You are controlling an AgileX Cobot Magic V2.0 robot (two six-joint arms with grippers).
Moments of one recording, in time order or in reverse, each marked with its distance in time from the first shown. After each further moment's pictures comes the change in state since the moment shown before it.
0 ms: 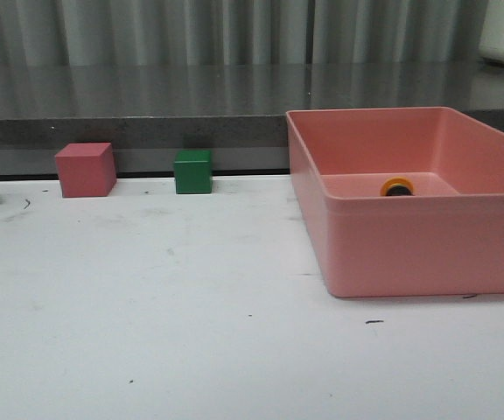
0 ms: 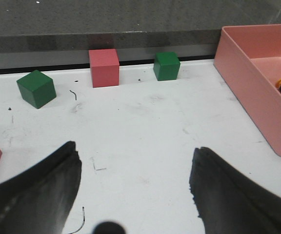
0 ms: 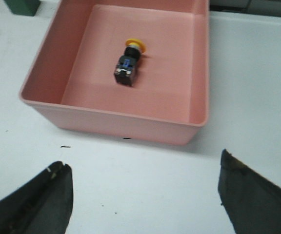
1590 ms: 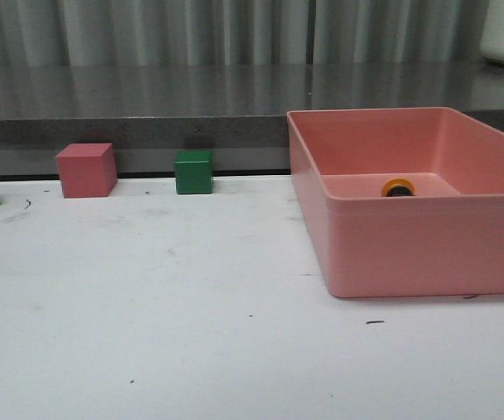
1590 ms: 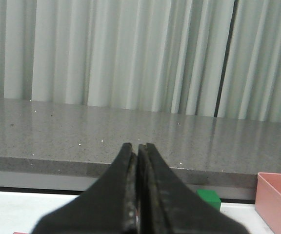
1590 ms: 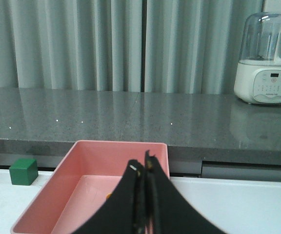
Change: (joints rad) left arm 0.230 -0.443 0.228 0.015 -0.349 -0.025; right arm -0.047 -0.709 0.420 -0.069 -0.519 0.066
